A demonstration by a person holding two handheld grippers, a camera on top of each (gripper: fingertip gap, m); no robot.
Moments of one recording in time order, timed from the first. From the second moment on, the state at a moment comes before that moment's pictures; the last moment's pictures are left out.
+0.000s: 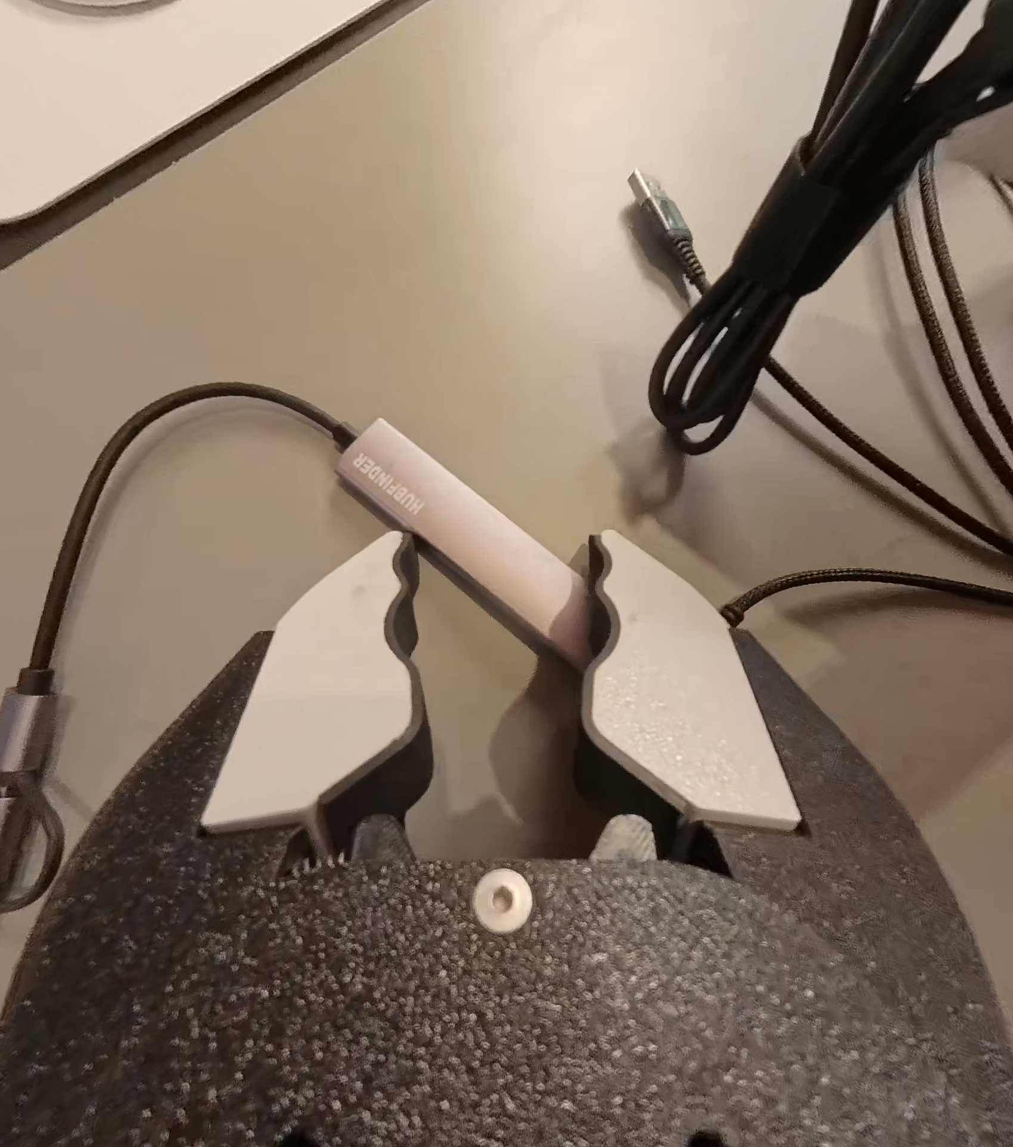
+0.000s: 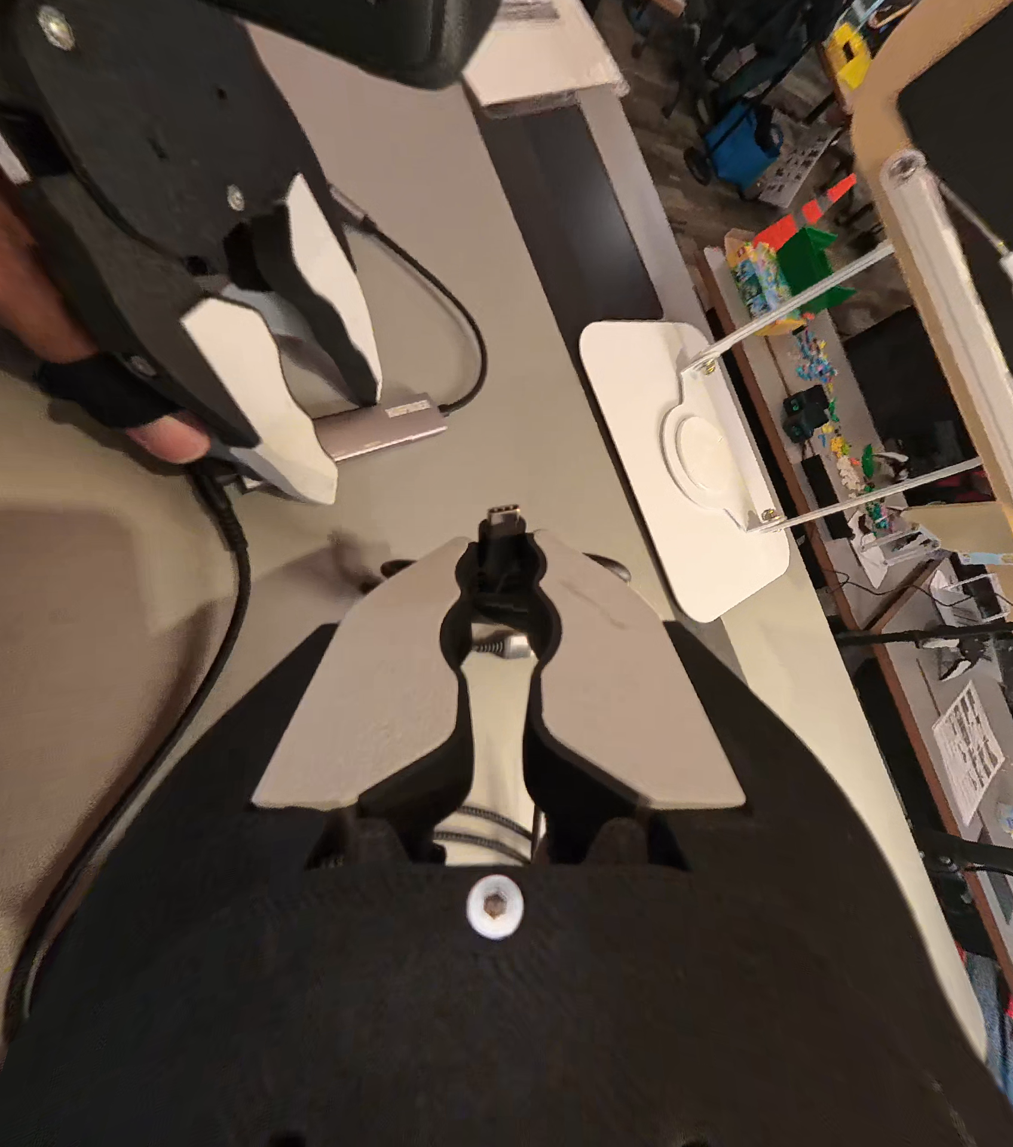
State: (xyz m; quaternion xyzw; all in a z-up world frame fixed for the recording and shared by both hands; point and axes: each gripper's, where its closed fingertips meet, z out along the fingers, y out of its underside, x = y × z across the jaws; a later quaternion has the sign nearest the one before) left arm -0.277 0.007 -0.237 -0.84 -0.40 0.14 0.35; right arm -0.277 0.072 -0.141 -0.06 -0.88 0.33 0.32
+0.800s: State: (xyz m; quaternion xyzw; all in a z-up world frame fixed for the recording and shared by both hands) left arm -0.247 0.076 -0.177 -0.81 -0.23 0.12 0.53; right arm -0.253 0.062 -0.117 -0.10 -0.79 0.60 0.08
